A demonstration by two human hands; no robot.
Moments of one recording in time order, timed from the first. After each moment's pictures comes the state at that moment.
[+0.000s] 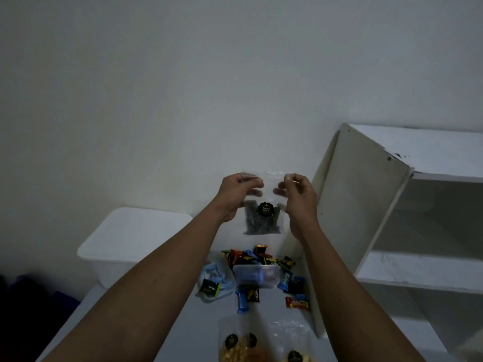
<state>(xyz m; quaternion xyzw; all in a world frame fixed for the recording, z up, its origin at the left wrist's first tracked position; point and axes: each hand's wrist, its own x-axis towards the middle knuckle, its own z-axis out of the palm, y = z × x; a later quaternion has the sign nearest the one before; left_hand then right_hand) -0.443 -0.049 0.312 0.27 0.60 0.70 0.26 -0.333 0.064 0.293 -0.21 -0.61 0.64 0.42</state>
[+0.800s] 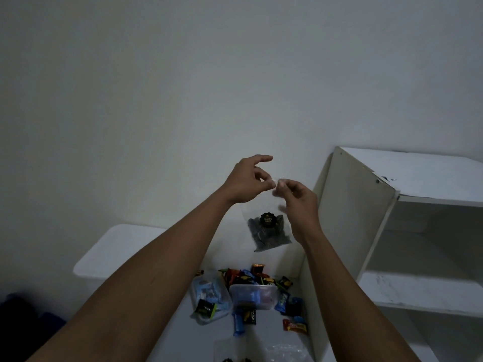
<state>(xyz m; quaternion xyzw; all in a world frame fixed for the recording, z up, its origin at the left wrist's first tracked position) -0.436 -0.042 0.387 0.49 0.71 0.51 0.04 -0.321 0.061 0.336 -0.16 -0.65 0.61 0.42</state>
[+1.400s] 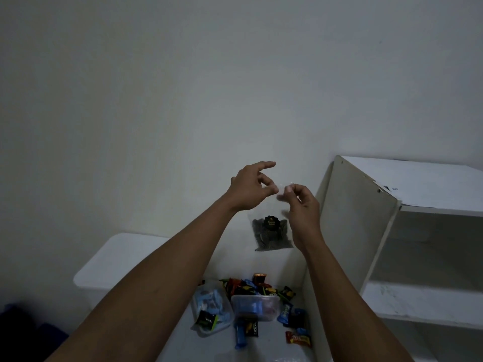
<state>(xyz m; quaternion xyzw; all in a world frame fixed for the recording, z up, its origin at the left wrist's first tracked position) -0.439 -0.033 0.391 0.48 0.74 0.47 0.00 -0.324 0.058 0.344 -0.17 -0.64 0.60 0.45</state>
